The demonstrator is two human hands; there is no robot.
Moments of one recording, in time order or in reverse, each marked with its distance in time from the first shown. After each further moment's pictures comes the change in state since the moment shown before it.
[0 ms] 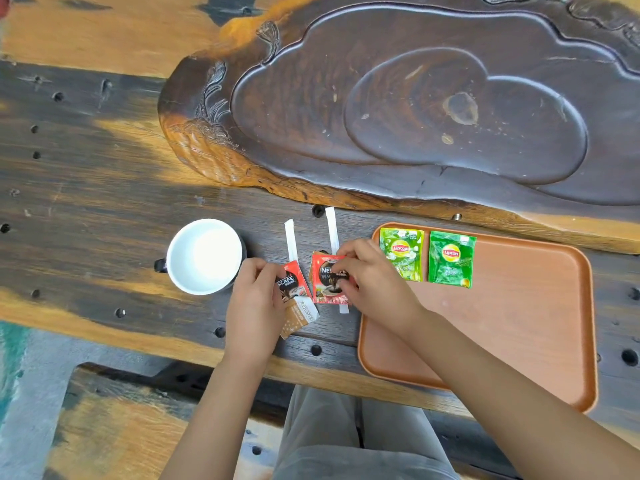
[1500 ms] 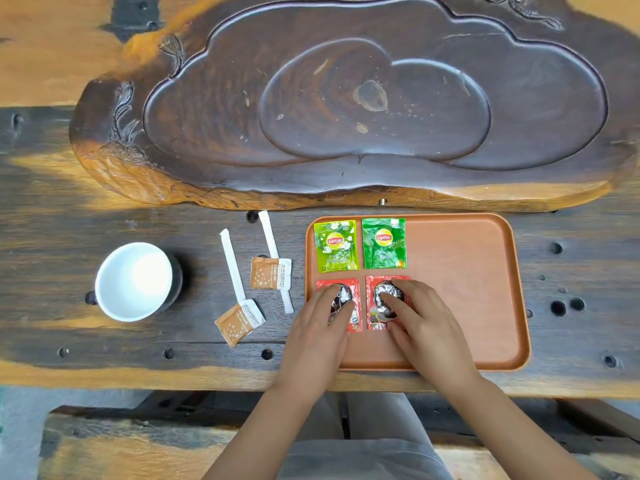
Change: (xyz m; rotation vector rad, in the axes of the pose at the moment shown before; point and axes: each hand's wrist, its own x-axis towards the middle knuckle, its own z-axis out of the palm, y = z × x) left_hand -0.049 0.085 0.082 0.147 -0.387 0.474; right_hand -0.144 0.061 -0.034 -0.227 0.178 0.271
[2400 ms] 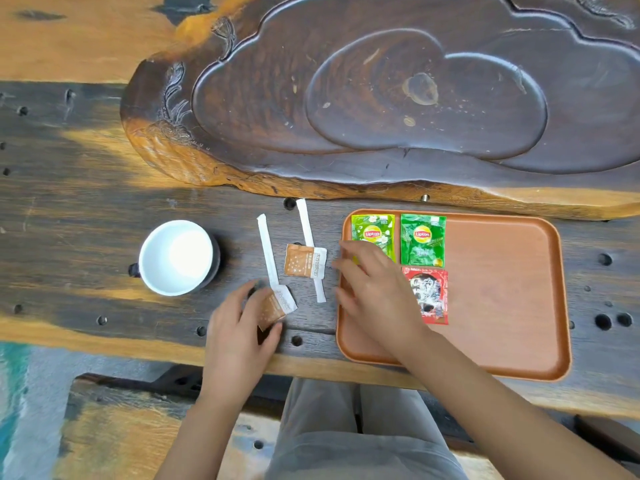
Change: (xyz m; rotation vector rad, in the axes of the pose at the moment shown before) left_hand -0.067 -0.087 -0.051 -0.013 0.158 -0.418; right_hand 0.069 -0.086 0.016 0.076 -0.020 -0.194
